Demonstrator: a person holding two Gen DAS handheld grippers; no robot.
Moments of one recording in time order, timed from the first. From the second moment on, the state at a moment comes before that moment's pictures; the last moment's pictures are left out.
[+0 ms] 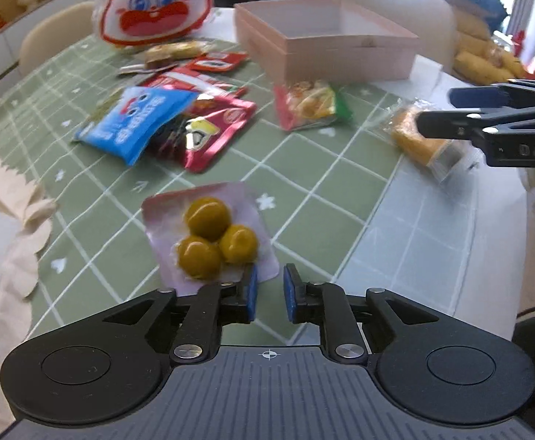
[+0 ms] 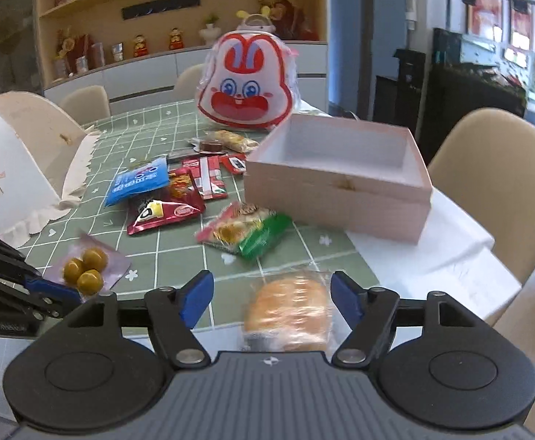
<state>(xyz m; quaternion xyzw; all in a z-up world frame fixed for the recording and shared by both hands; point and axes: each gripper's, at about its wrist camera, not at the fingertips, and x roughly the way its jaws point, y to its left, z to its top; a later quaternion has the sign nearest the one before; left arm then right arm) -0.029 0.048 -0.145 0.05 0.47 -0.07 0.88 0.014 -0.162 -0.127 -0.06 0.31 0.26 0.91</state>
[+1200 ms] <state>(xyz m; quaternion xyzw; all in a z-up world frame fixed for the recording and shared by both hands) 0.013 0.075 -0.153 -0.13 0.46 -0.12 0.87 0.001 -0.115 -0.128 -0.12 0.40 0.36 0.84</state>
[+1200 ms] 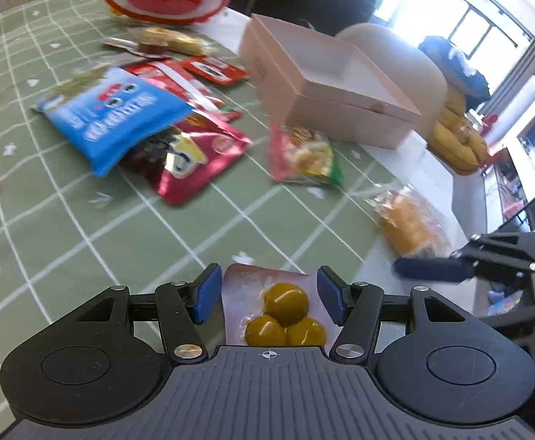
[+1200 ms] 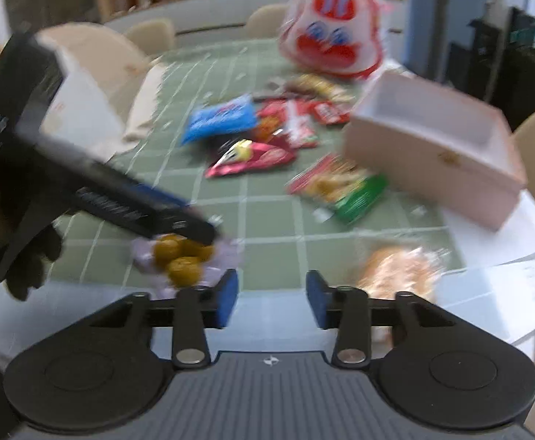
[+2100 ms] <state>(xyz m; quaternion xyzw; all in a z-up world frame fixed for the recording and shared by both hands) 0.020 0.020 -0.137 -0.18 0.49 -0.23 0.82 -0.020 -0.143 -0.153 -0.10 0.42 0.33 0.84</state>
